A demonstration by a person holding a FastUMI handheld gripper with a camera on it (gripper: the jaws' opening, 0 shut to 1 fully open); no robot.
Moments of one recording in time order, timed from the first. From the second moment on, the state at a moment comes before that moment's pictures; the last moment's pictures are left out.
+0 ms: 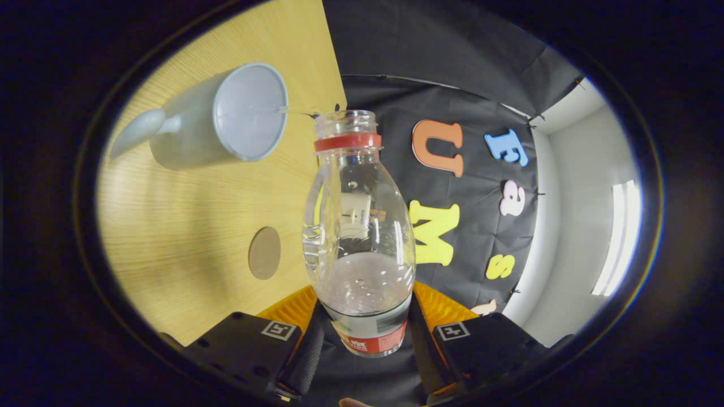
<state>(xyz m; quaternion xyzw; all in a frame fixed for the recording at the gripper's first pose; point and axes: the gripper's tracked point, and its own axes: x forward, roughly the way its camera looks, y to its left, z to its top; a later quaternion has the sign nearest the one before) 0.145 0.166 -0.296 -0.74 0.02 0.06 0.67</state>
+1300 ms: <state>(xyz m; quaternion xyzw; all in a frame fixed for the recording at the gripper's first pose) 0.153 0.163 -0.279 -0.76 0.01 0.05 0.65</state>
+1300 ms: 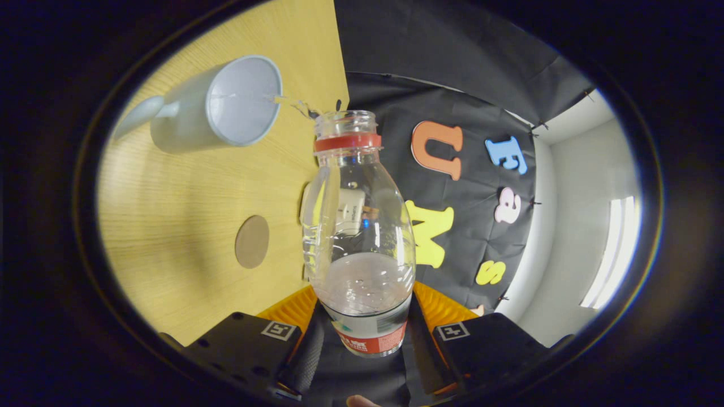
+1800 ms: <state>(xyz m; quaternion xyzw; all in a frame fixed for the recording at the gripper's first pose) 0.154 0.165 -0.276 -0.77 0.00 0.05 0.64</state>
